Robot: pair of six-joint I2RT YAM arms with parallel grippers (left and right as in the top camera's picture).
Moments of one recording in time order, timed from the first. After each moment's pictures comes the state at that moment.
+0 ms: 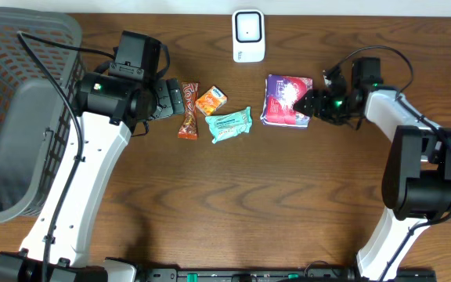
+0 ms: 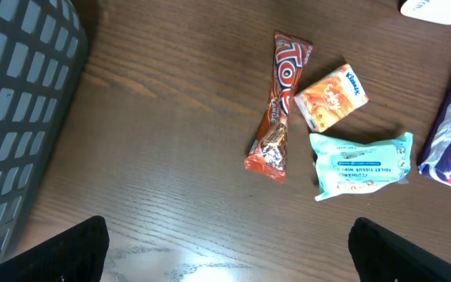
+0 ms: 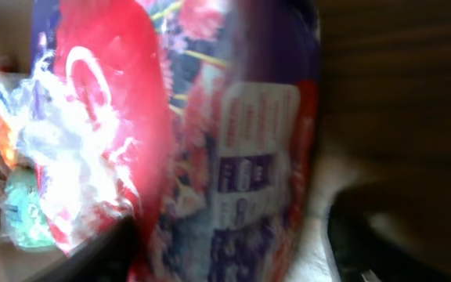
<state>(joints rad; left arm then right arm) -0.25 1.52 1.56 -1.16 -0.13 -0.45 -0.04 2.05 1.28 -0.44 -0.61 0.17</state>
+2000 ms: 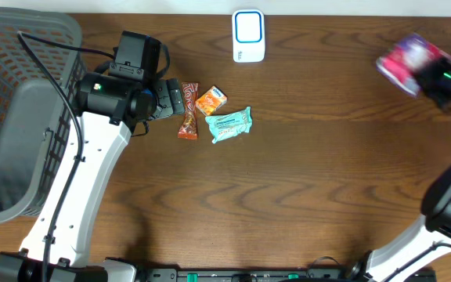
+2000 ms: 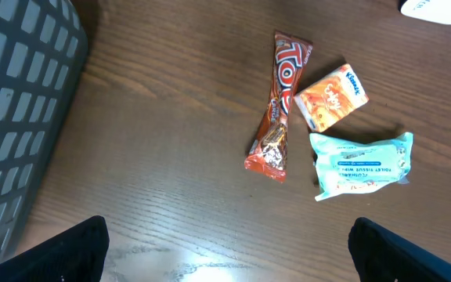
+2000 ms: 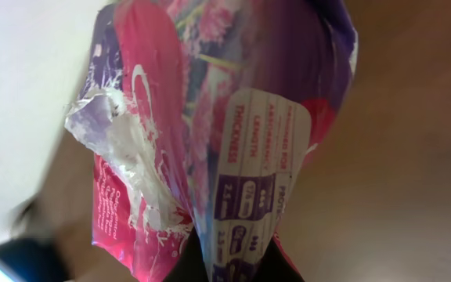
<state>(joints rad) -0.25 1.52 1.56 -1.16 -0.13 -0.45 -0.49 1.98 1.57 -0.55 -0.34 0.56</state>
